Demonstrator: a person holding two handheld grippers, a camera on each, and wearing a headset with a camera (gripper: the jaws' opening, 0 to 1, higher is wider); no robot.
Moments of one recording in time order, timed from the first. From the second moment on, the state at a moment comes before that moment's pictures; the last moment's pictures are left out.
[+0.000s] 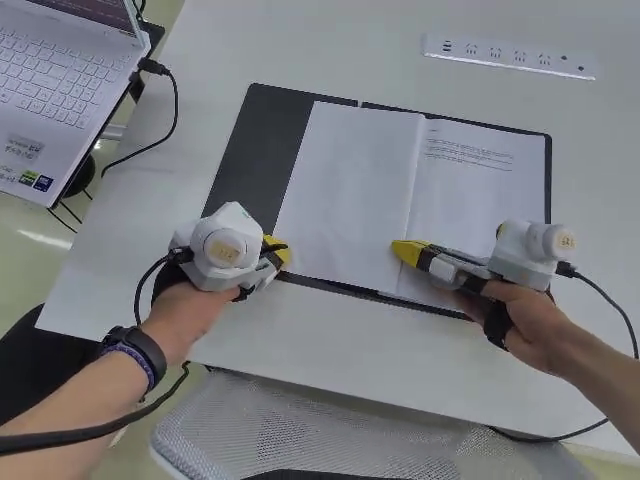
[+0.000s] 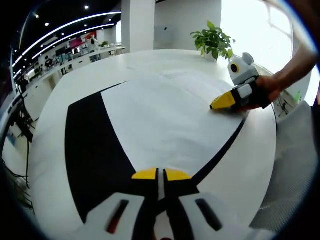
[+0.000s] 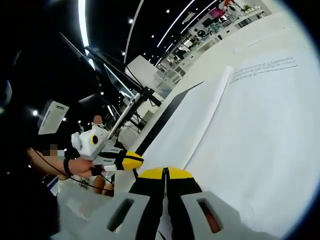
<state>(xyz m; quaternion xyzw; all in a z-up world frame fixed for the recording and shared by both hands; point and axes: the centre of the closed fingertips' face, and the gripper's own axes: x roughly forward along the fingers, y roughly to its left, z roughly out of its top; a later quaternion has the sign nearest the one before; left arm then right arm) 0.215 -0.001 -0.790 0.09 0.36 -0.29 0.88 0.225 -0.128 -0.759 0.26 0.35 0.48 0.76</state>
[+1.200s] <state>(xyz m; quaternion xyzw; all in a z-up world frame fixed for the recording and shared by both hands) 0.212 -0.004 -0.789 0.09 0.36 -0.30 0.88 0.179 -0.135 -0.774 0.24 0.39 0.49 0.74</state>
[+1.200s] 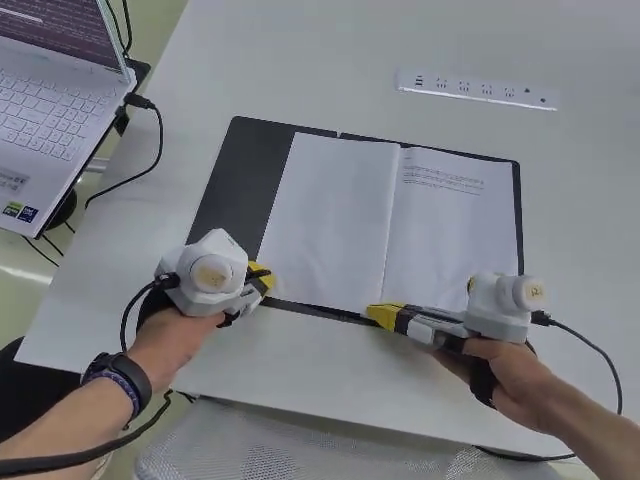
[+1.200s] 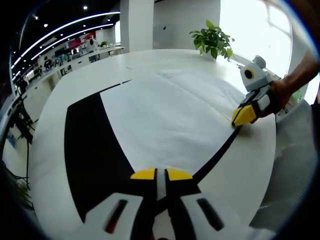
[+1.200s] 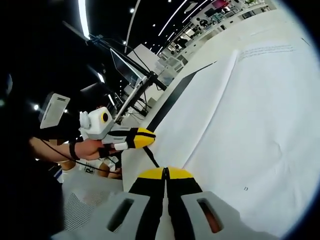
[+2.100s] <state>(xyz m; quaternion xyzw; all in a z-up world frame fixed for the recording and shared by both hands) 0.191 -0.013 -0.734 0.03 0.33 -0.28 0.90 0.187 -0.177 -0.731 0.19 0.34 0.45 0.81</state>
